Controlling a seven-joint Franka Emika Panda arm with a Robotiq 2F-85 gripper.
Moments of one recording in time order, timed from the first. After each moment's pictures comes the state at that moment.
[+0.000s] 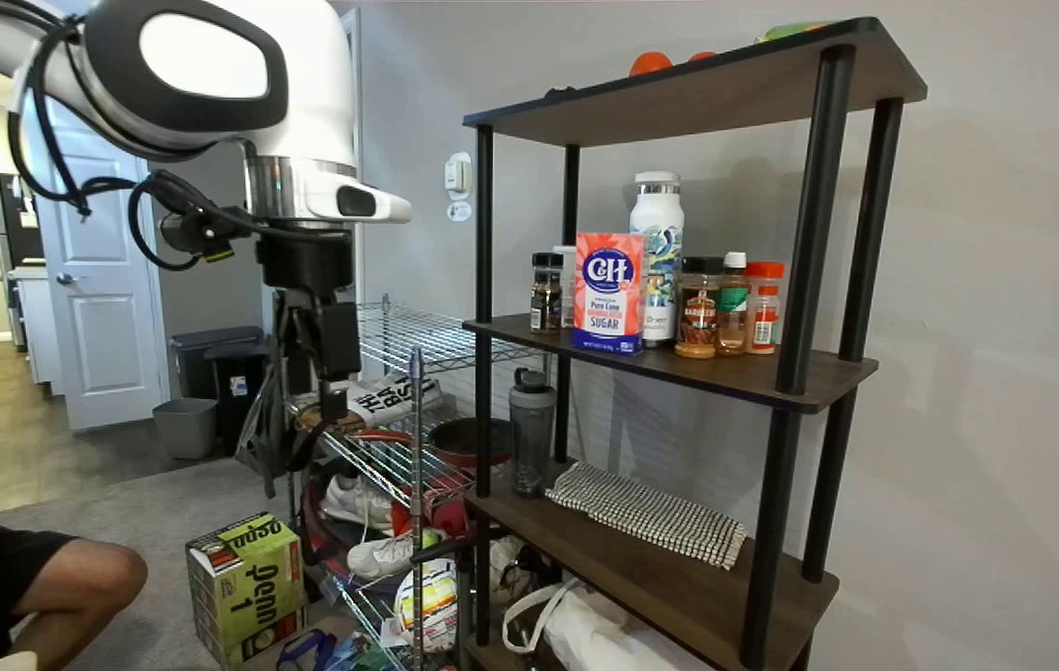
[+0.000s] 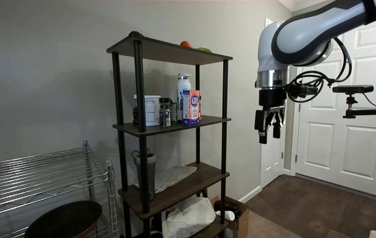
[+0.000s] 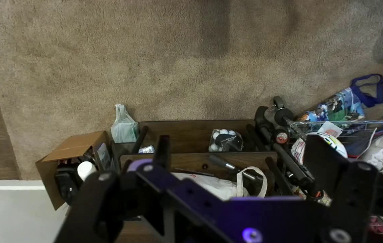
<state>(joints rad) 0.03 -0.61 -0.02 -2.50 -0.03 1.90 0.05</state>
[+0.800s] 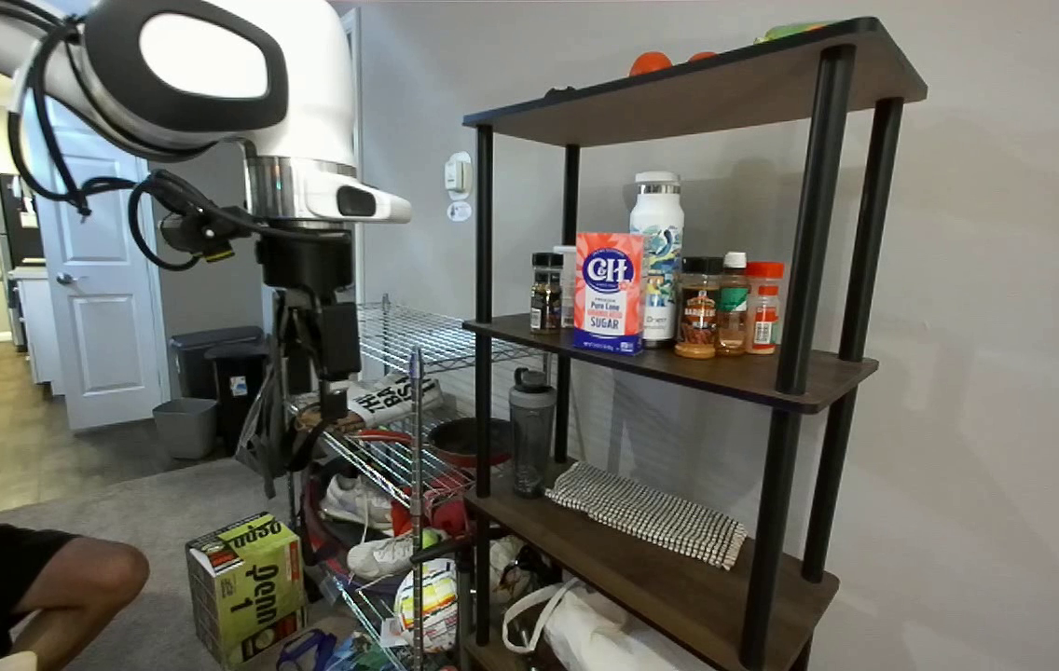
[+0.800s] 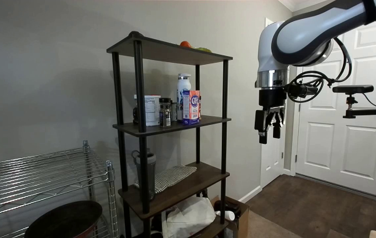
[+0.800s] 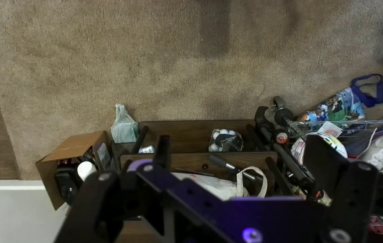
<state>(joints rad) 0.03 -0.61 -0.02 -2.50 -0.03 1.90 0.05</state>
